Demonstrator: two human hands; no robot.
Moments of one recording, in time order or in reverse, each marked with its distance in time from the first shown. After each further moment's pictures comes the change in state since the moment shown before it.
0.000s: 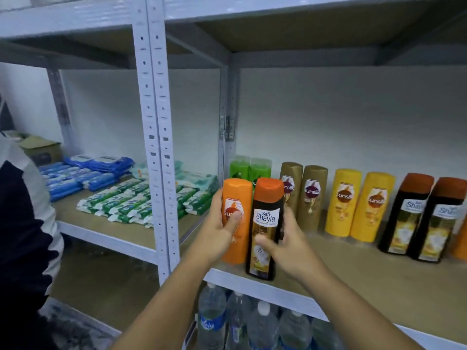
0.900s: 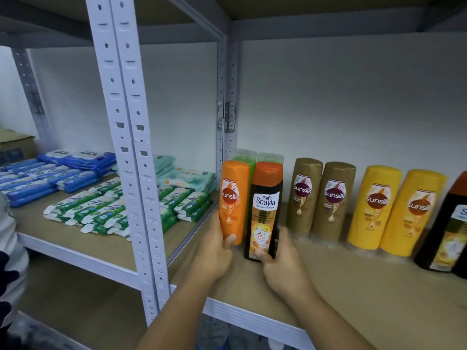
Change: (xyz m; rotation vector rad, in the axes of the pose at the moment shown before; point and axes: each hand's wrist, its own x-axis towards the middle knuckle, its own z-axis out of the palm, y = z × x) left_hand 0.078 -0.118 -0.007 0.420 0.093 -0.069; right_hand 0.068 0.085 0.053 -0.170 0.144 0.104
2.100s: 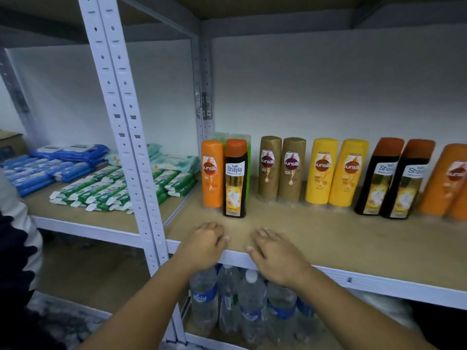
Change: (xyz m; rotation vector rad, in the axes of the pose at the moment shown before) left_hand -0.085 0.023 -0.013 0.742 -0.376 0.229; right_hand -0.096 -0.010 -0.065 -0.762 -0.438 -0.092
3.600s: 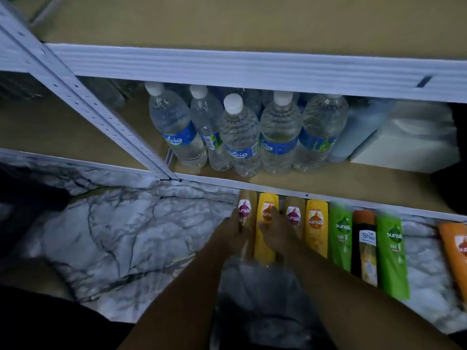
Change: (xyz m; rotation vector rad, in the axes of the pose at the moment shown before) left_hand -0.174 0.056 0.355 -0.549 -0.630 -0.454; right_hand -0.128 0.061 0.351 0.587 -0.427 0.677
